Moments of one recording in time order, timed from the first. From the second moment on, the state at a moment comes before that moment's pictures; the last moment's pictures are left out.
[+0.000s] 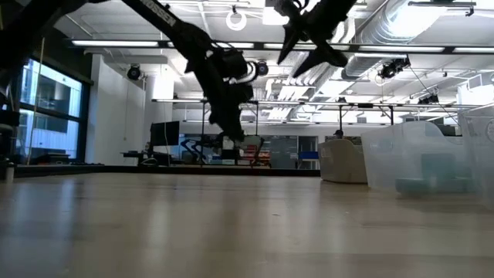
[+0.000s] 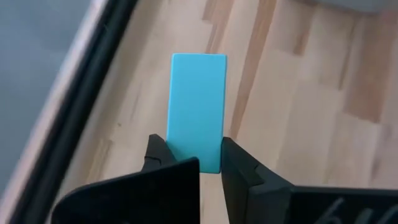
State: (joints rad) left arm 0.70 2.01 1.56 -0.62 0.15 0.24; right arm -0.30 1.49 1.39 -0.74 0.06 0.84
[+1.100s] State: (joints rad) left arm 0.50 1.63 1.56 -0.61 -0.12 0.30; right arm -0.45 1.49 1.39 -0.34 -0.13 0.90
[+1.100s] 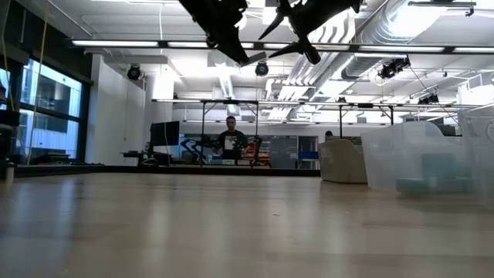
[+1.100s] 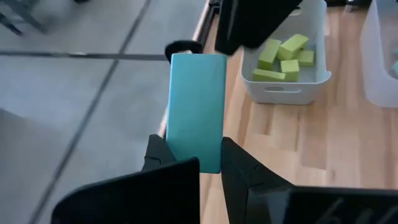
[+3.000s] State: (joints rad) left arm 0.41 1.56 1.56 -0.72 -0.23 0.21; right arm -0.34 1.49 1.39 -0.78 -0.19 0.78
